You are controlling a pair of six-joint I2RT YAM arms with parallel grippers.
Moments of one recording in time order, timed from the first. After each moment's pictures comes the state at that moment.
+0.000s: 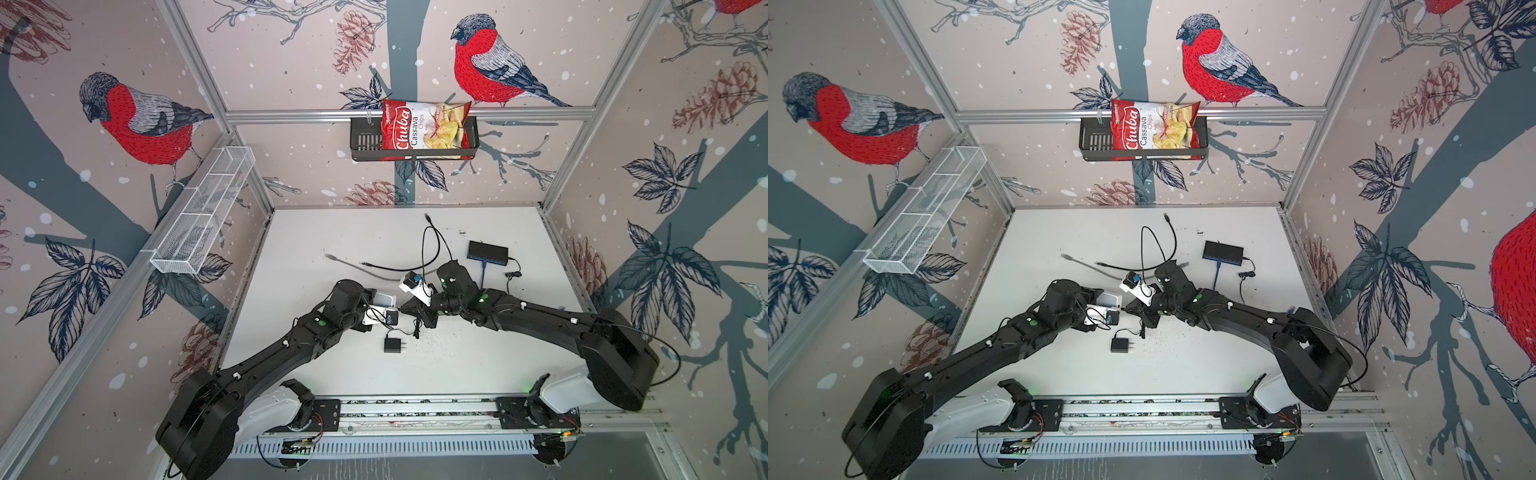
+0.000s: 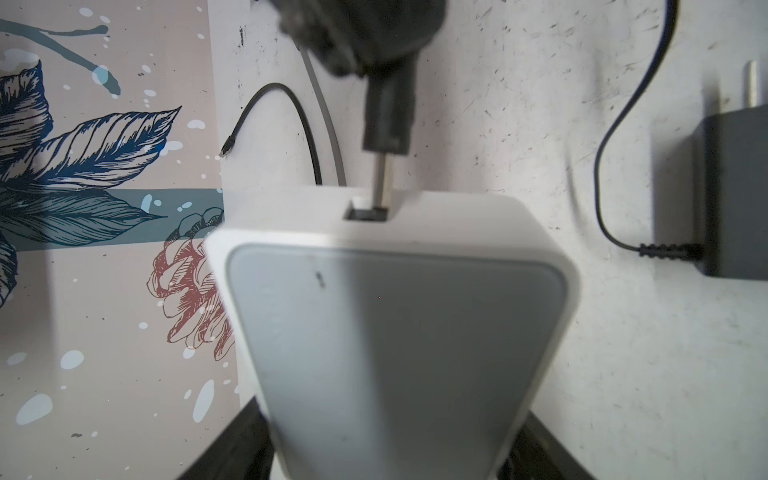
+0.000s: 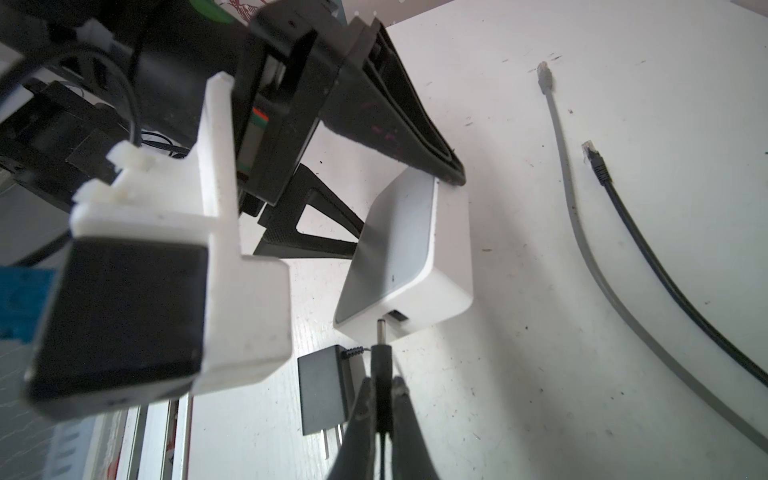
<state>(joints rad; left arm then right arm) -0.61 1.10 0.54 -0.15 0.02 1.23 0.84 1.48 0.83 -0.01 -0.53 -0.19</state>
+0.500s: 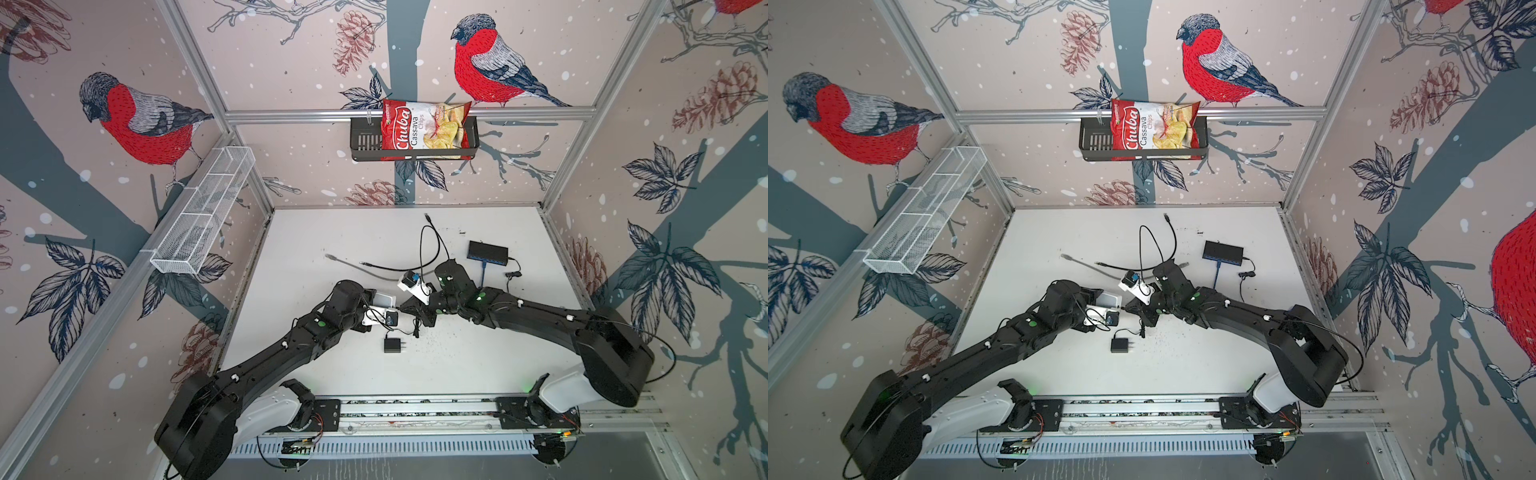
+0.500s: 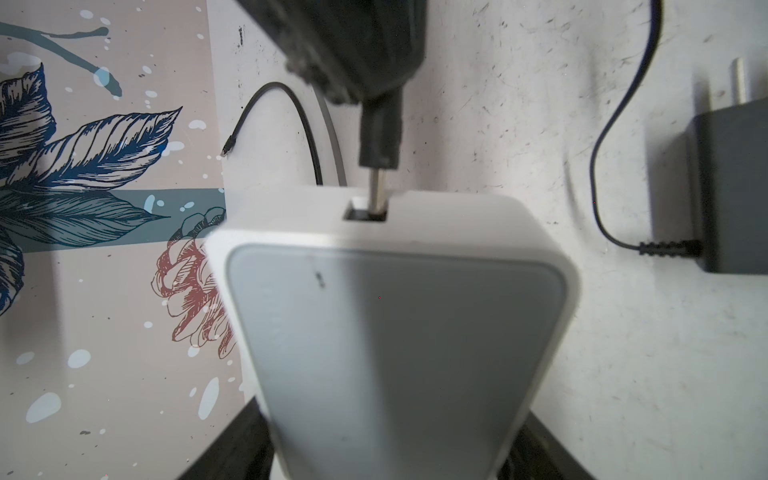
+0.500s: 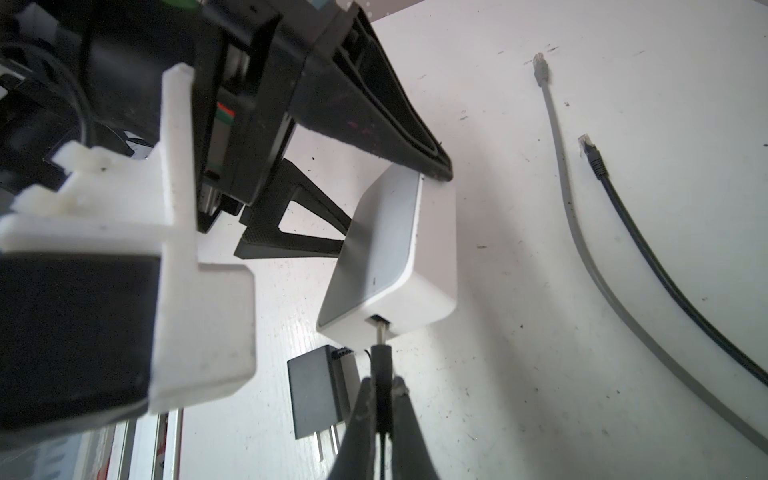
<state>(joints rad) -0.62 1.09 0.54 -0.16 0.00 1.23 0.84 1.50 0.85 -0.03 -0.51 -0.19</state>
